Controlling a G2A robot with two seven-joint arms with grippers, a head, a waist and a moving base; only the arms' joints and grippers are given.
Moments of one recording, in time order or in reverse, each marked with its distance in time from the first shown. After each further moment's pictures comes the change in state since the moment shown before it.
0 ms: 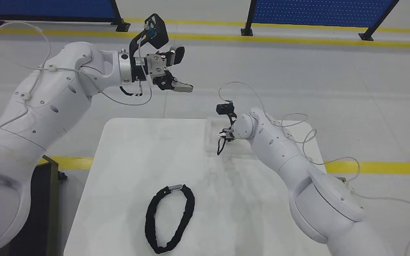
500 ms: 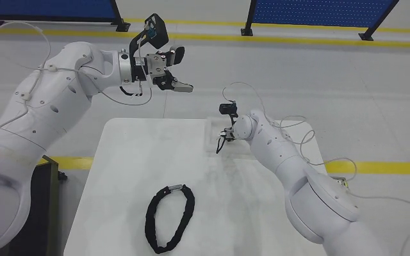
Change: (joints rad) left arm 0.000 0.000 0.000 0.000 0.000 0.000 0.000; right arm 0.003 -0.036 0.025 0.080 0.001 0.036 -0.053
